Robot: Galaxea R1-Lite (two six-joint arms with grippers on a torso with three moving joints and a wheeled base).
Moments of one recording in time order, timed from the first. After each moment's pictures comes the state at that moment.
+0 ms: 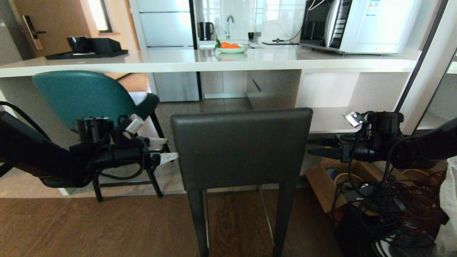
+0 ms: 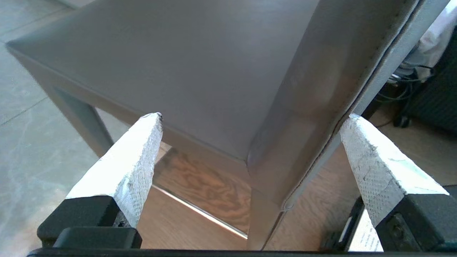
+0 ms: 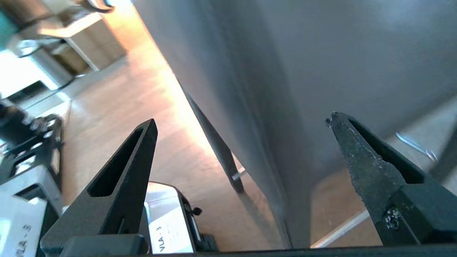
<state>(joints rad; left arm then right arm) -0.01 2.09 -1.02 -0.76 -0.95 0.24 -0.10 2.18 -1.22 -0.52 1.29 -0.22</state>
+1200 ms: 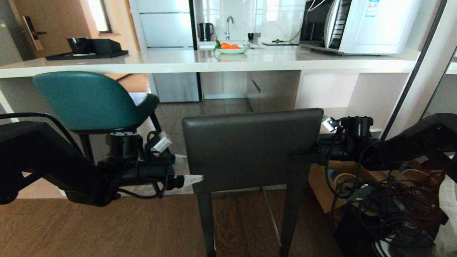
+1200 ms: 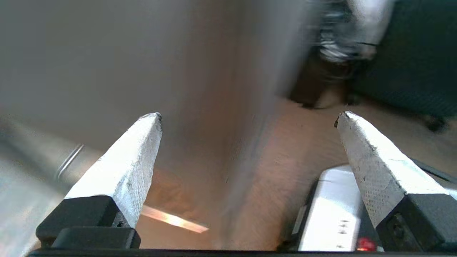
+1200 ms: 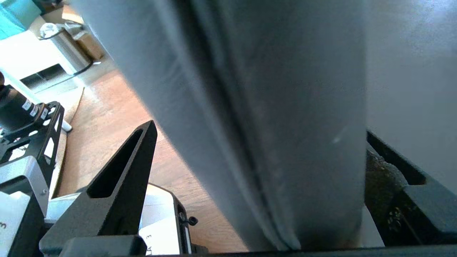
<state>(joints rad) -0.18 2.10 -0.88 -0.84 -0.95 0.24 0.01 2.33 -1.34 -0.58 1.30 -0.21</state>
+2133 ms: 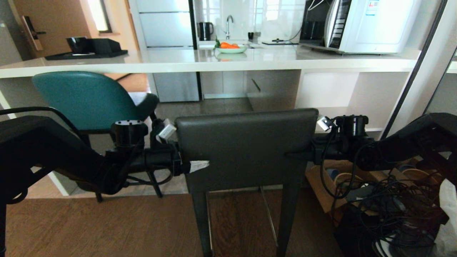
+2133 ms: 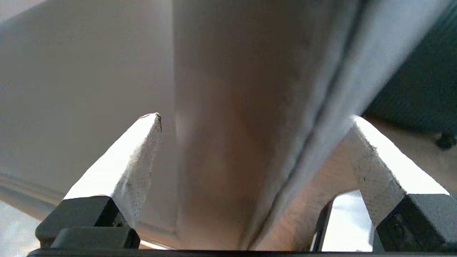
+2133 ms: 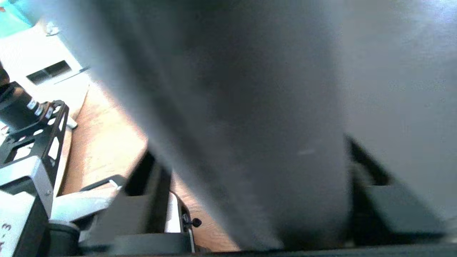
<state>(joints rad) -0.20 2.13 -1.01 -0.85 -0.94 0.17 0.05 2.31 -1.33 -0.63 1.30 -0.17</state>
